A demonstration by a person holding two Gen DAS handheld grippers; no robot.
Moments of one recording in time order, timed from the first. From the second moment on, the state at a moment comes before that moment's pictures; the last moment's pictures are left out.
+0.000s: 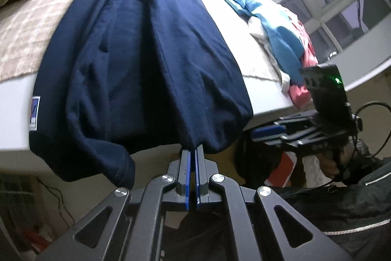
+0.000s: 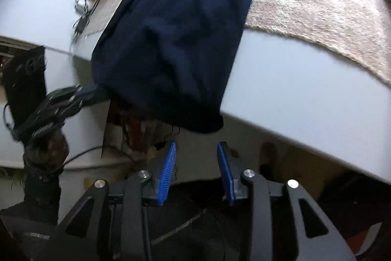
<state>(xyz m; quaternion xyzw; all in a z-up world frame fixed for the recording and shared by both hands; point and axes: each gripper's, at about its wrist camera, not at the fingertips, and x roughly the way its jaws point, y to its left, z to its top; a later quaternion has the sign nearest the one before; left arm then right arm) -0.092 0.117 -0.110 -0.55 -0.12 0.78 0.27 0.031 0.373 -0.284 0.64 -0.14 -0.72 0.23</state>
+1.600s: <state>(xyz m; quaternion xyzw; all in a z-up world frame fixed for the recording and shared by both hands) -0.105 0.132 -0.108 -0.56 -0.03 0.76 0.34 -0.044 0.388 -0.208 0.54 -0.12 -0.83 0.10</state>
